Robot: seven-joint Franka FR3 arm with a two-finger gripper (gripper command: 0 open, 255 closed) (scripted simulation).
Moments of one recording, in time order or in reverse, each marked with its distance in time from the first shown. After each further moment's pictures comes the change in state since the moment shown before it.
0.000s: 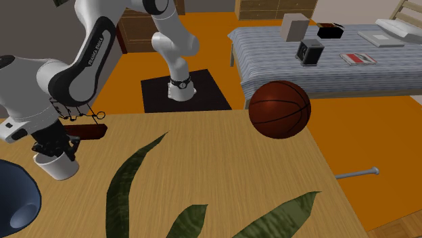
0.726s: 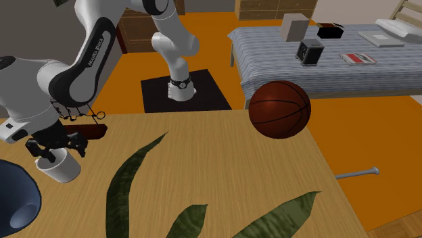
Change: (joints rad) arm -0.001 0.003 0.000 -0.001 0.001 0.005 -0.001
